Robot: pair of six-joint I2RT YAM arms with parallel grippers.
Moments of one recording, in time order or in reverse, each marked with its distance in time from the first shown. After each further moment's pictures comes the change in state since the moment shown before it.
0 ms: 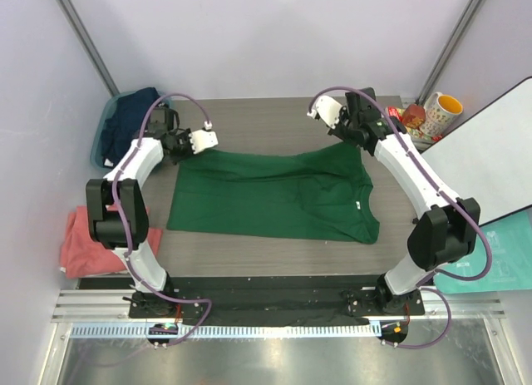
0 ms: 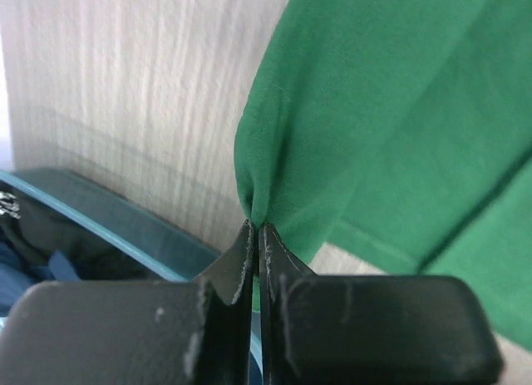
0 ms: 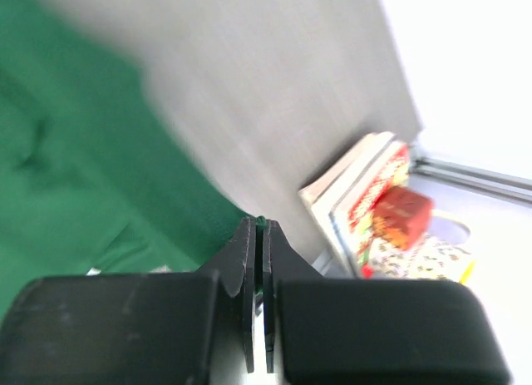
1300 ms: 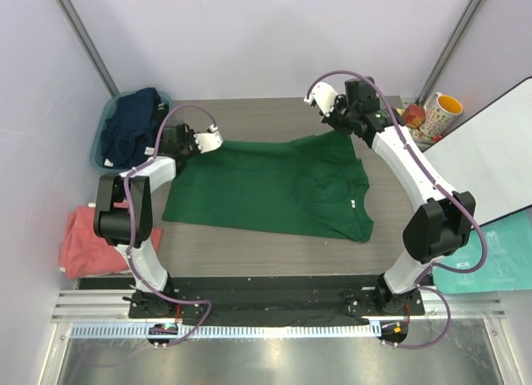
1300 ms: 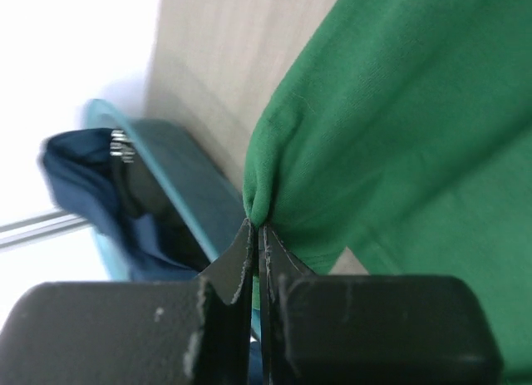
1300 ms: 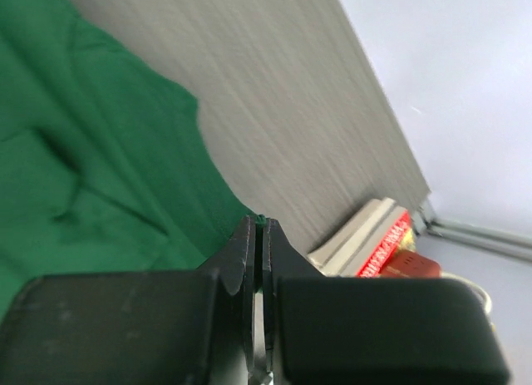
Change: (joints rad) left arm -0.080 0.029 -0.289 0.755 -0.337 -0.100; right arm -0.001 0.082 0.086 0.140 -0.113 0.073
